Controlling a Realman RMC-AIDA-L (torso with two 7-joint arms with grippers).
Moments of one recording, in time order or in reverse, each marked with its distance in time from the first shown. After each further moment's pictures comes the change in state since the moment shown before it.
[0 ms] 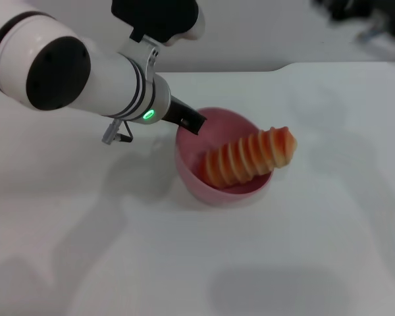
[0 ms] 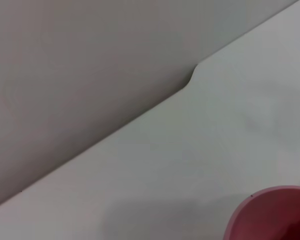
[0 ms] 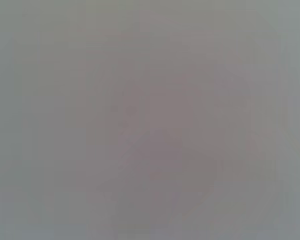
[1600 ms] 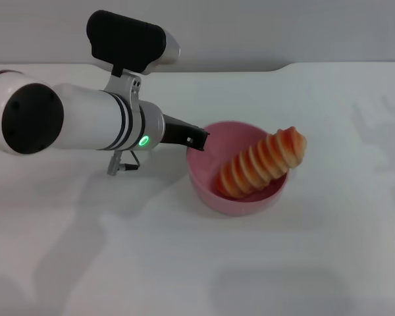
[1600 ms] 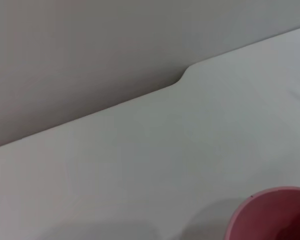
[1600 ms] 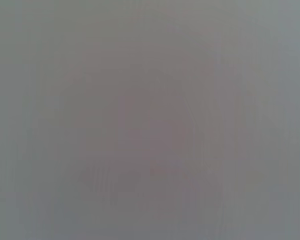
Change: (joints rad) left arm 0.108 -0.003 0.013 -0.100 -0.209 0.223 0.062; right arm -0.229 -0.008 0.214 0.575 0.072 -1.054 0.062
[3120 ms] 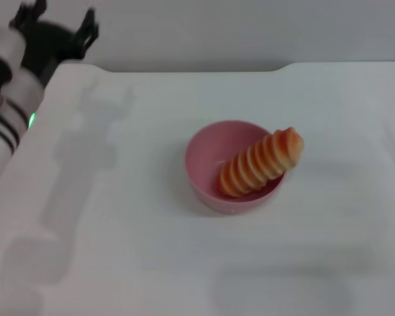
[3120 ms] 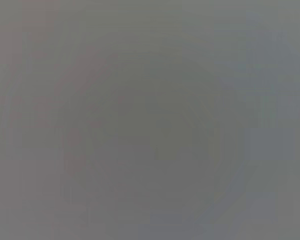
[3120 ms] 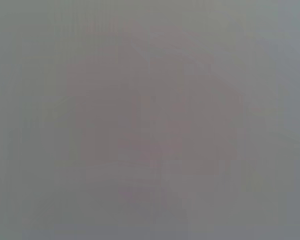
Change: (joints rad) left arm 0.351 0.010 -0.005 -0.089 0.054 1.114 0.270; right arm 0.074 0.003 0.100 0.536 0.126 -0.626 -0.009
